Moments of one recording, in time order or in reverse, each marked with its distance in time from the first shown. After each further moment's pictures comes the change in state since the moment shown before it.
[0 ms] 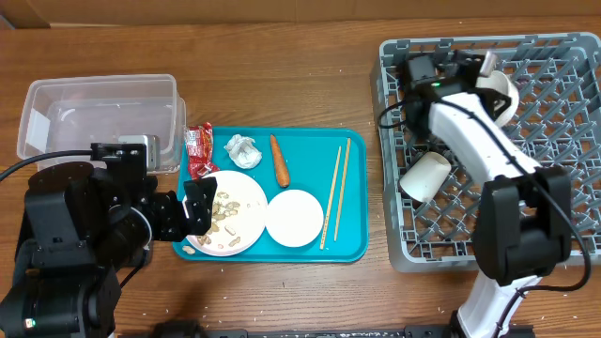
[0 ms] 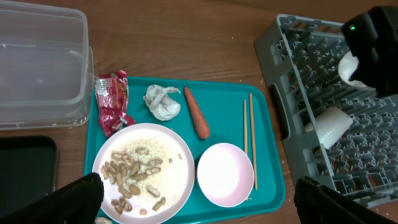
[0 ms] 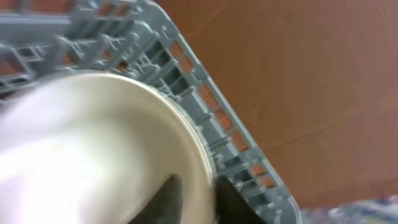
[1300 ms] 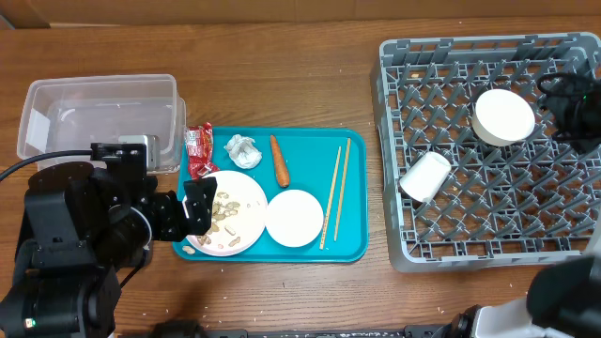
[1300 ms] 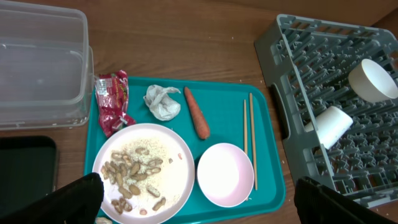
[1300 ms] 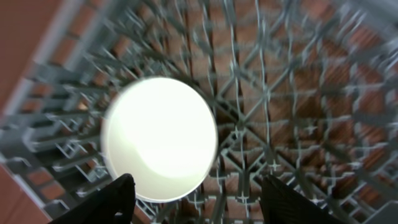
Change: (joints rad) left arm 0.000 0.000 0.000 0.000 0.000 0.000; right arm -0.650 -0.258 0.207 -0.255 -1.390 -0.052
